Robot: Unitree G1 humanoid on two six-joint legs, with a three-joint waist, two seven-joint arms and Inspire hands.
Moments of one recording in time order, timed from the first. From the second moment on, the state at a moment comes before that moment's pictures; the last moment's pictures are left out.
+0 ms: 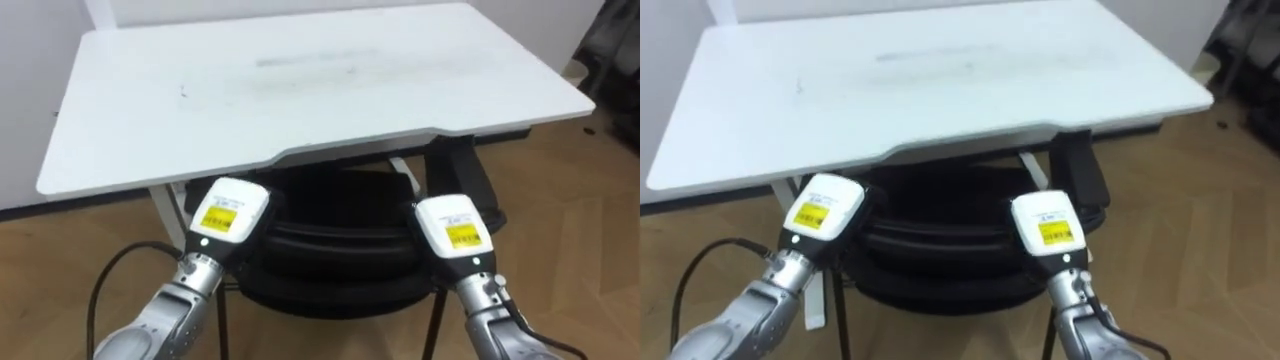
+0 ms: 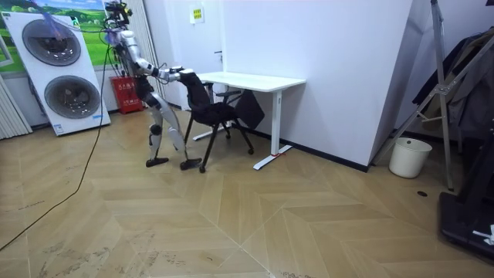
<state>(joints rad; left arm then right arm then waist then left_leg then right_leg) -0.10 0.39 -0.40 0.50 1.07 -0.22 0.52 -0.03 -0.36 0.38 0.53 -1.11 -0.11 -0.59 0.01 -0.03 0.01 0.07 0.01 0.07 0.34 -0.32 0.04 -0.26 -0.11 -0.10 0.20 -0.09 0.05</state>
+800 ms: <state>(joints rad) -0.08 0.33 -0.39 0.45 1.14 -0.20 0.52 0.14 -0.39 0.28 0.34 -1.14 -0.11 -0.53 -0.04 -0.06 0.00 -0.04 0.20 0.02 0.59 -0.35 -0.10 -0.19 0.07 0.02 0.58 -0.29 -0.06</state>
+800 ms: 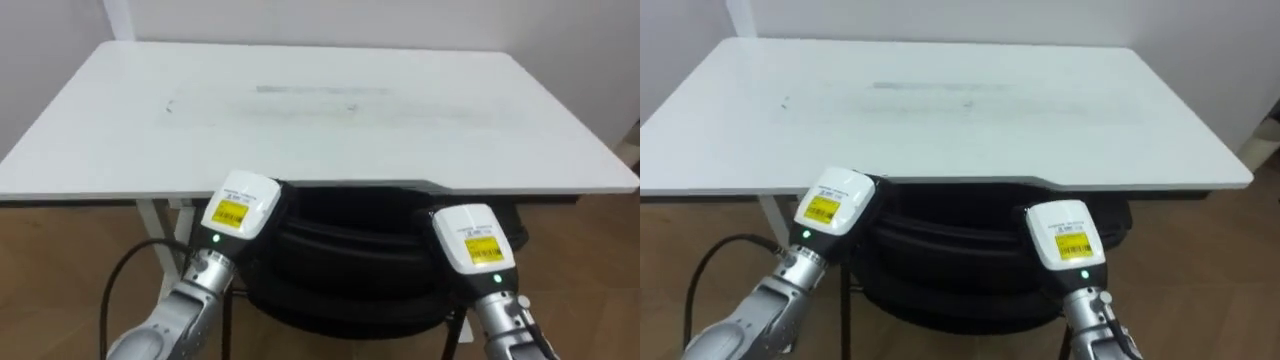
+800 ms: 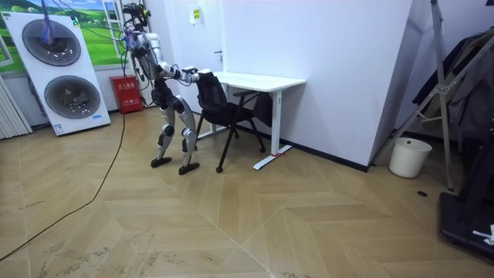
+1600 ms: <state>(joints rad) 0.02 0.29 -0.28 0.37 0.79 -0.11 0.47 0.13 -0.38 0.28 0.30 -1.07 -0.06 -0.46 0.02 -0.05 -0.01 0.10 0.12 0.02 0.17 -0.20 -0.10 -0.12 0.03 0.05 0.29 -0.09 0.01</state>
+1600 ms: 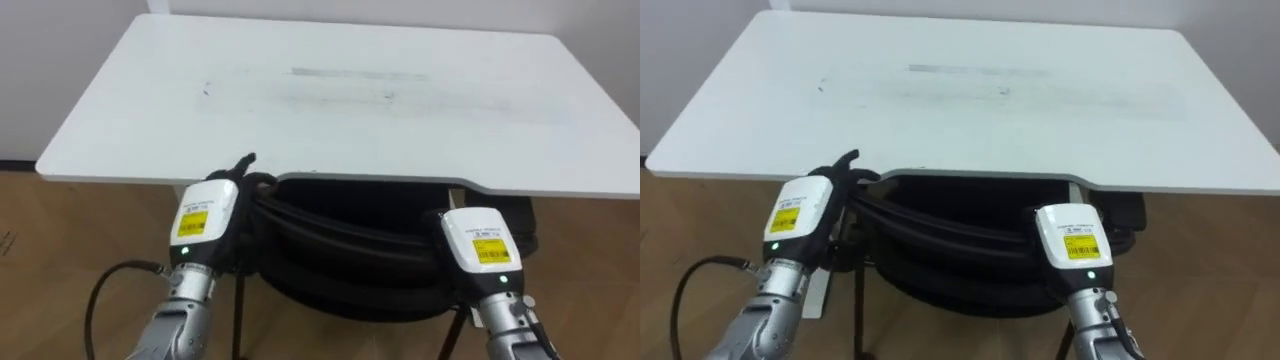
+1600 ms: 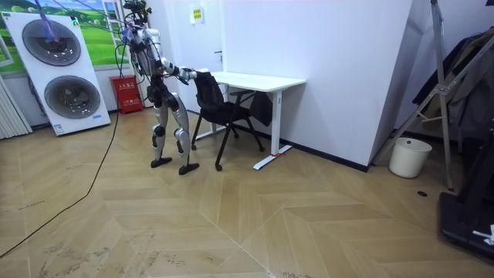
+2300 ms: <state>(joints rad) 0.02 0.29 0.19 0.12 0.45 -0.26 0.76 0.18 -0.52 0.16 0.22 -0.94 -0.25 -0.42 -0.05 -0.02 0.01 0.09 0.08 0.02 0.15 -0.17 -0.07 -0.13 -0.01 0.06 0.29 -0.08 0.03</state>
